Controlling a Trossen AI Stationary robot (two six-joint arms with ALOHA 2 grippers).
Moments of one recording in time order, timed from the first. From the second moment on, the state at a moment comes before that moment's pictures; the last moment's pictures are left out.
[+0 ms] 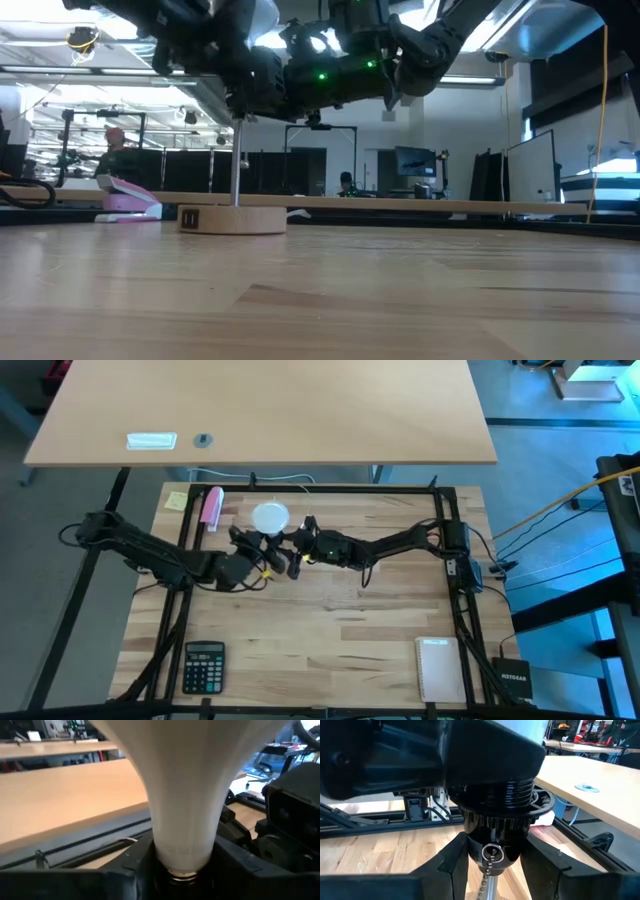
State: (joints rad) left arm -0.23 1.23 0.64 0.29 -1.18 -0.32; right arm -0.06 2.06 1.24 0.74 0.20 -0.02
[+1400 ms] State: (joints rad) left arm -0.24 1.23 0.64 0.29 -1.13 -0.20; right arm -0.06 2.06 1.24 0.73 0.19 -0.02
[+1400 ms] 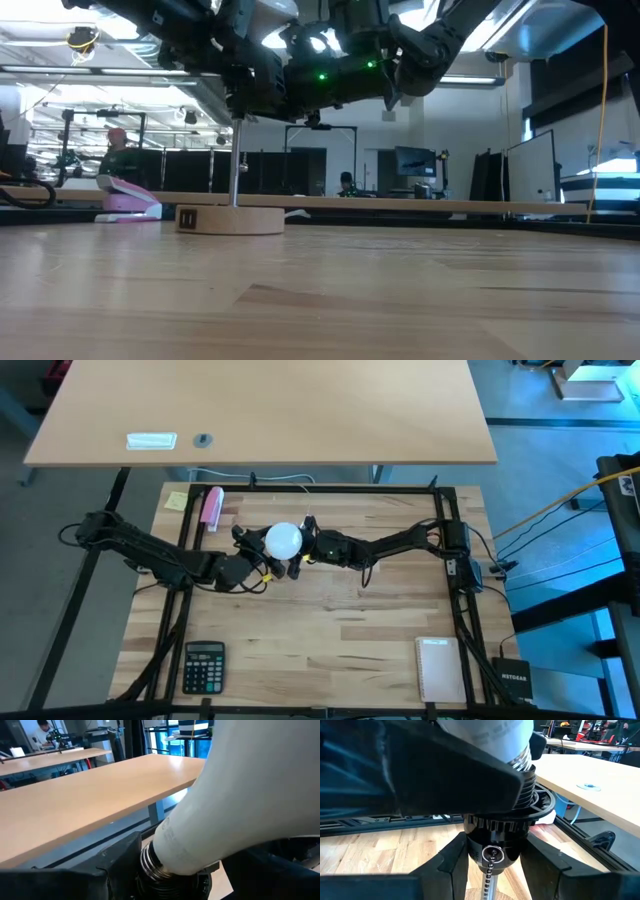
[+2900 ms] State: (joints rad) left arm -0.27 1.23 0.64 0.46 -1.14 0.40; right arm -0.06 2.06 1.24 0.72 0.19 -0.03
